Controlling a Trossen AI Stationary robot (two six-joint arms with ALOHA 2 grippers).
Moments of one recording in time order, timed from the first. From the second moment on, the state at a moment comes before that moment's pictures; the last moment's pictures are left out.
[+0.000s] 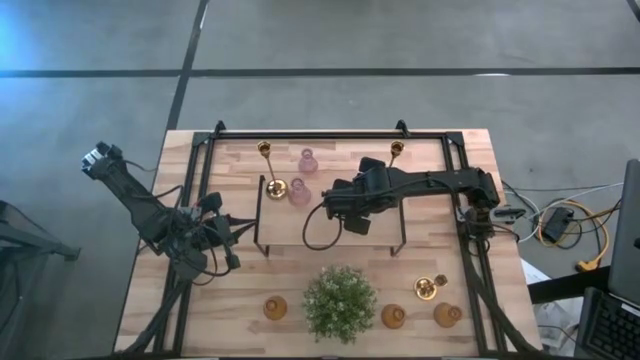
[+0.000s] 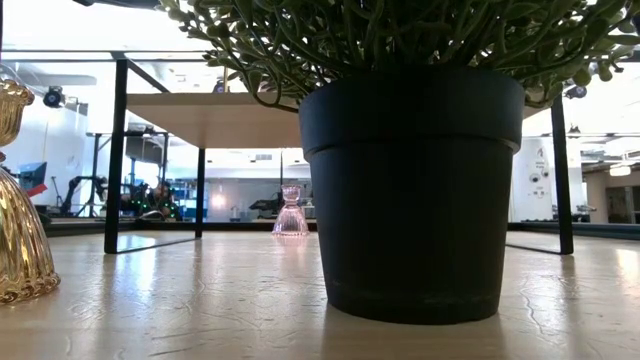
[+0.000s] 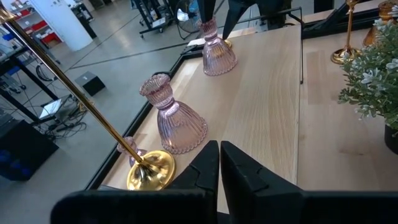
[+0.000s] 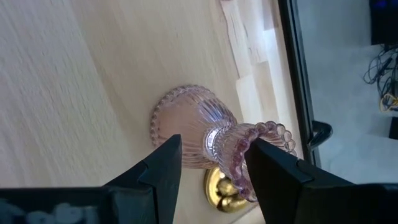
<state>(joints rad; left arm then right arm) -0.75 0.93 0.84 -0.65 -1.08 -0.39 0.10 1.95 2.02 -1.57 0.47 0.37</state>
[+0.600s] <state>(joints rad) -0.75 0.93 0.84 -0.65 -1.08 -0.39 0.12 1.92 1.98 -1.57 0.47 0.36</state>
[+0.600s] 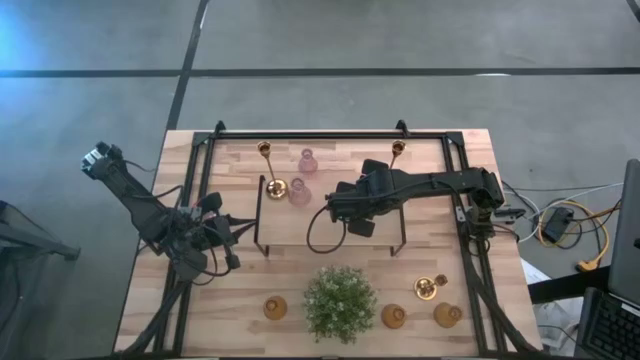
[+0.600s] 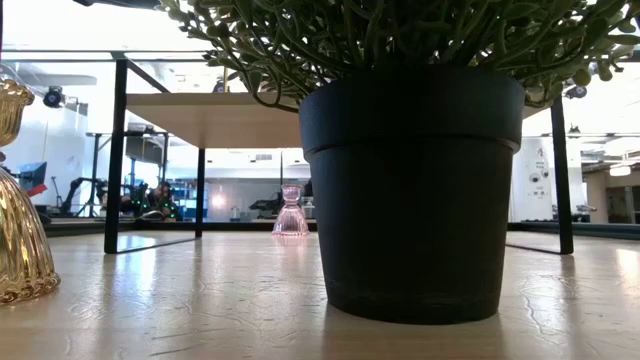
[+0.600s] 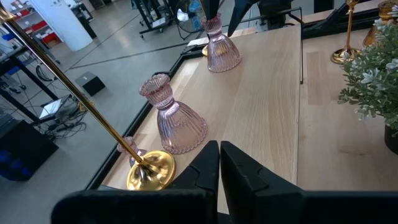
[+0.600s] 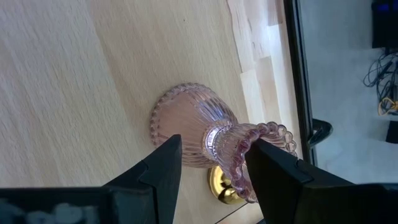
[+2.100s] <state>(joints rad) -0.75 0.93 0.84 -0.65 -1.08 -0.39 0.14 1.89 2.04 -1.57 0.55 0.34</state>
